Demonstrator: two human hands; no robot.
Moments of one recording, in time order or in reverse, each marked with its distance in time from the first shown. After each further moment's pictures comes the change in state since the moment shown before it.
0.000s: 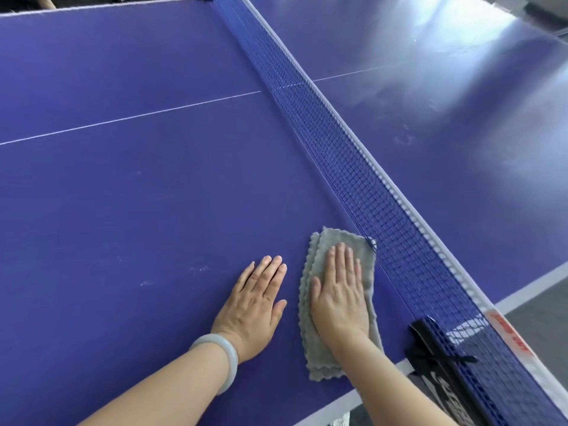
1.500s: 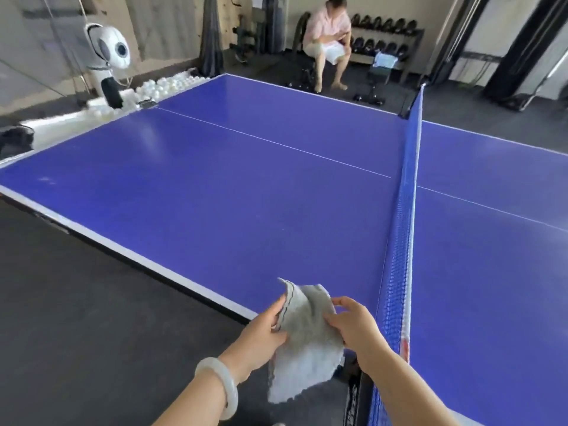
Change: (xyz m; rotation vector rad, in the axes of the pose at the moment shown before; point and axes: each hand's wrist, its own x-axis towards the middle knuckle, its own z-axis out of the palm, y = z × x) left_hand -0.141 0.255 -0.095 -1.504 0.404 -0.922; right_hand -0.084 0.078 -0.185 0.528 -0.697 -0.245
